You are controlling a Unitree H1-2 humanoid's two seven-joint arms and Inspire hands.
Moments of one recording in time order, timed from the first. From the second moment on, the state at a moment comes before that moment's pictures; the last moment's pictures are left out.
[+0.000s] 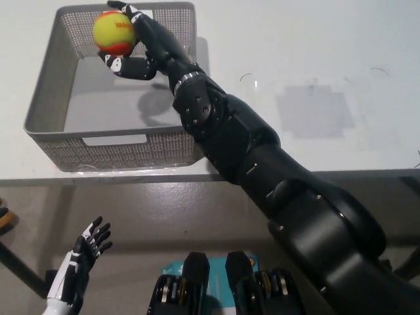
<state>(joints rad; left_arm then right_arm) -0.06 0.20 0.08 0.37 -0.16 -0.37 -0.23 -1.37 0.22 0.29 1.36 -0.30 -0.27 -0.21</state>
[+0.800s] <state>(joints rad) -0.03 0.20 0.05 0.35 -0.14 -0.37 -0.23 -1.35 0.16 0.40 1.33 -0.37 -0.18 -0.01</state>
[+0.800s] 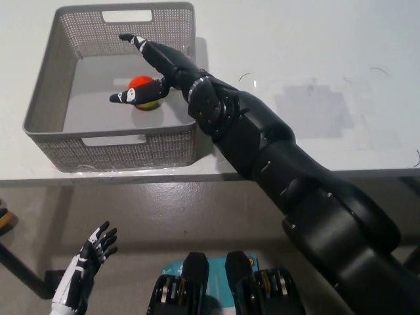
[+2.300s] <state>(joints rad) 0.01 0.20 0.07 0.35 -0.17 -0.37 -0.25 -0.40 -0.11 0.02 0.00 -0.07 -0.08 0.11</state>
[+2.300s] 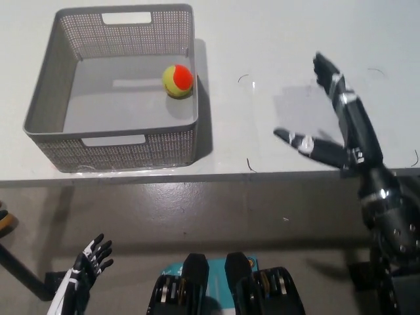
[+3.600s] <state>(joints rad) -0.06 0.20 0.10 0.35 -0.19 -0.34 -0.25 -0.08 -0.06 0.02 0.28 0.17 -0.18 0.21</state>
